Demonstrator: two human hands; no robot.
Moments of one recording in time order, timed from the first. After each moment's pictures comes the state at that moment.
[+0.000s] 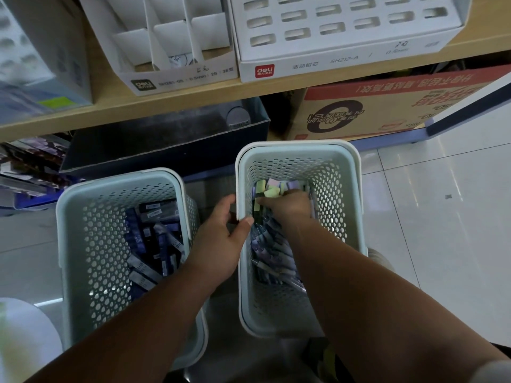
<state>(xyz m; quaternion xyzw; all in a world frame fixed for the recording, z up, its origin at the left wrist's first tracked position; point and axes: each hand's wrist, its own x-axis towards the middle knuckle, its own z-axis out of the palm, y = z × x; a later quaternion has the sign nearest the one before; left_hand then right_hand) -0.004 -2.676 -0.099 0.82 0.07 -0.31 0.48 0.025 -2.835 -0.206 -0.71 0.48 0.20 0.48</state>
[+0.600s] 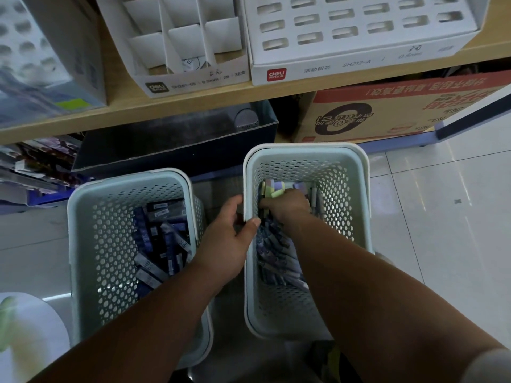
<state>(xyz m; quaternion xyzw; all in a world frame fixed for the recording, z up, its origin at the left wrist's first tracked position) -0.001 -2.677 -0.094 0.81 0.08 -0.32 0.49 0.035 -2.829 -0.210 -0.72 0.43 0.26 0.47</state>
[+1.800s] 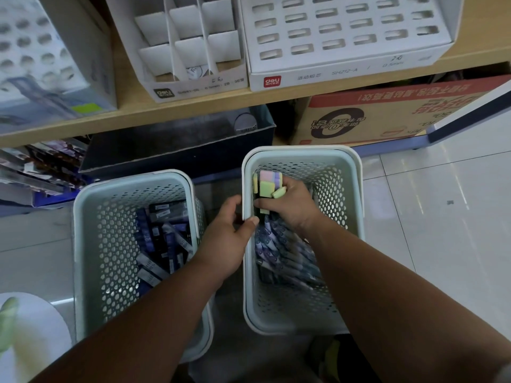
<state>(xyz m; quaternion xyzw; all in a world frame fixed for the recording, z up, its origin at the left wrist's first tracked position) 0.000 -2.678 -0.095 0.79 0.10 -0.33 0.51 0.021 -2.847 -0.169 -0.65 0.25 0.17 0.70</state>
